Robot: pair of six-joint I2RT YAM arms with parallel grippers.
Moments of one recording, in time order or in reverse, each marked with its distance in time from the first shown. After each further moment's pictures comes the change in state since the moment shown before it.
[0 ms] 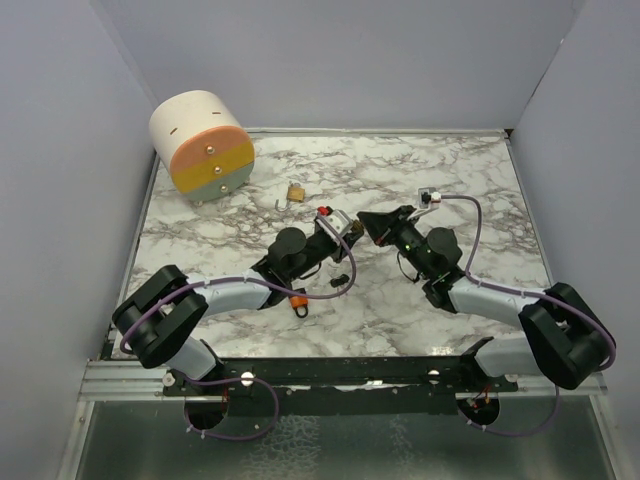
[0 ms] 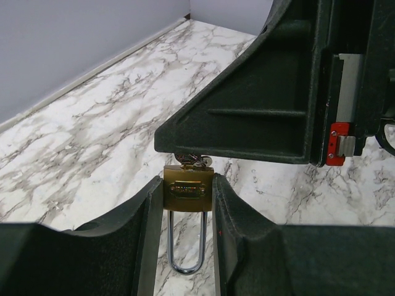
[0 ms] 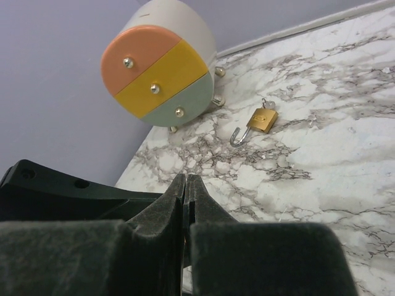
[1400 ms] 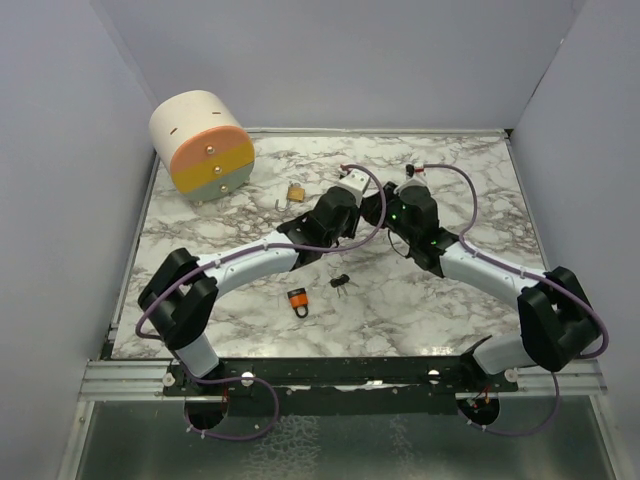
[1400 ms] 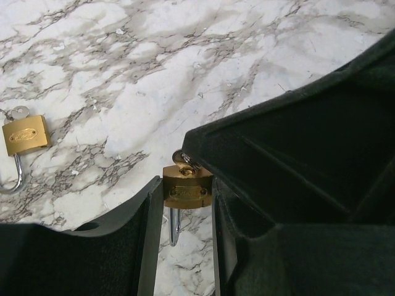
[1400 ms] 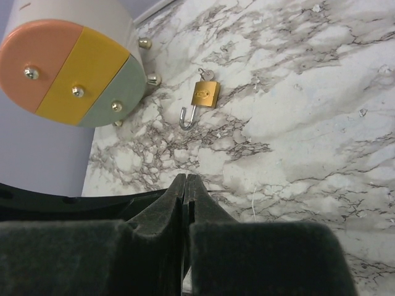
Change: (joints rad) left arm -0.014 0.151 0.519 -0.853 -0.383 -0.252; right arm -0.023 0.113 0.364 -0.615 0.110 0.113
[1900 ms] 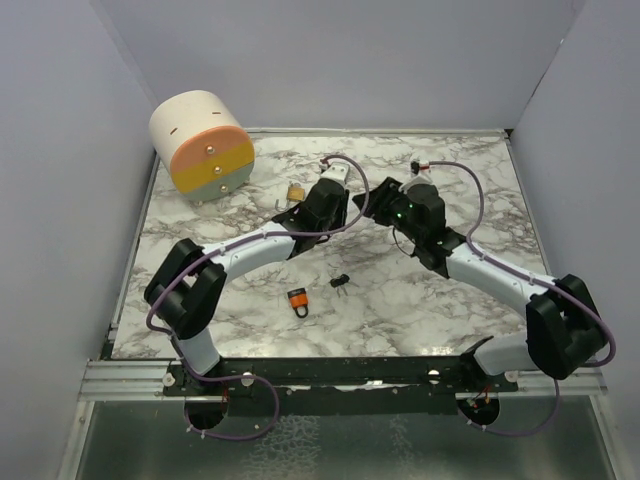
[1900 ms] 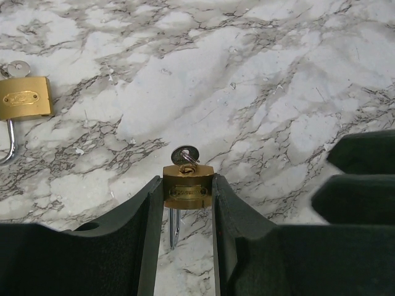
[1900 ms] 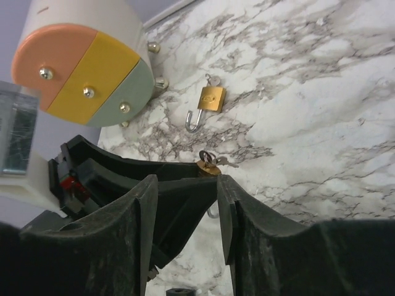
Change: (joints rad) left arm 0.090 0.057 0.008 -0.038 0.034 -0.140; right arm -0.016 -0.035 -0.001 -0.023 -0.016 -0.026
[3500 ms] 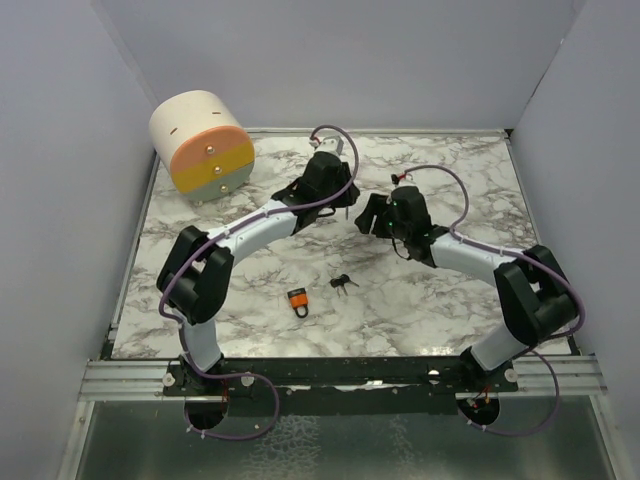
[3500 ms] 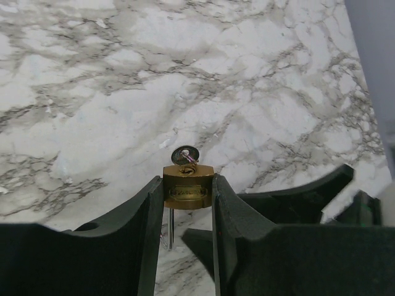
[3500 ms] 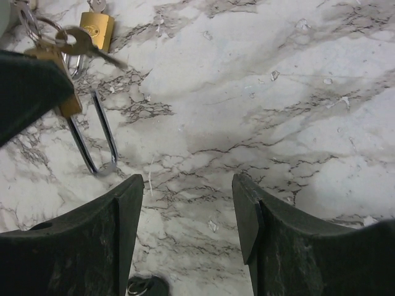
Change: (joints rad) left arm 0.088 0.117 0.207 -0.023 0.208 -0.276; right arm -0.048 0.215 0.047 -0.127 -0.021 -0.241
